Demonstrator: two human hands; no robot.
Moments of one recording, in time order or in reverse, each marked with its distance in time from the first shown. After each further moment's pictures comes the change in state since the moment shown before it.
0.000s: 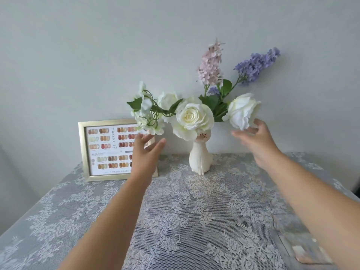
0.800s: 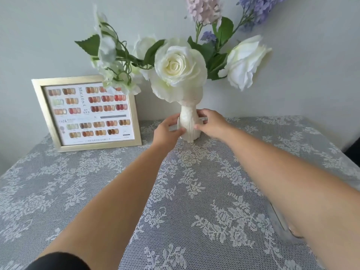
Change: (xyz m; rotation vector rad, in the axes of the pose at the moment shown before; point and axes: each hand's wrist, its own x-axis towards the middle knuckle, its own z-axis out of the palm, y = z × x) left_hand 0.020 -0.111 0.069 0.469 -0.263 -0.193; right_hand 0.021 0.080 0.078 -0.585 -0.454 -0.026
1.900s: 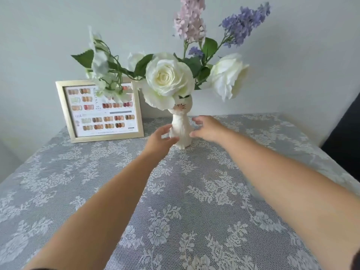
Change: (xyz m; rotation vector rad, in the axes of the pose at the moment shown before) left_hand -0.110 0.021 -0.029 -0.027 -0.062 -0.048; right_hand -0.098 -0.032 -0.010 -0.081 -0.057 0.047
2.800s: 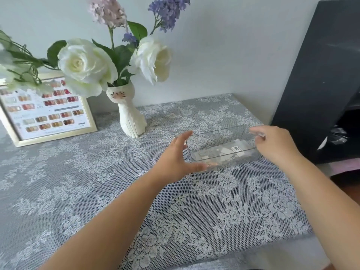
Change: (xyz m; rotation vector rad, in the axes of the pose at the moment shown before) left_hand -0.127 0.056 0.151 0.360 -0.427 0.279; right_hand -0.232 0.163 -0.136 -0.264 0.490 0.226
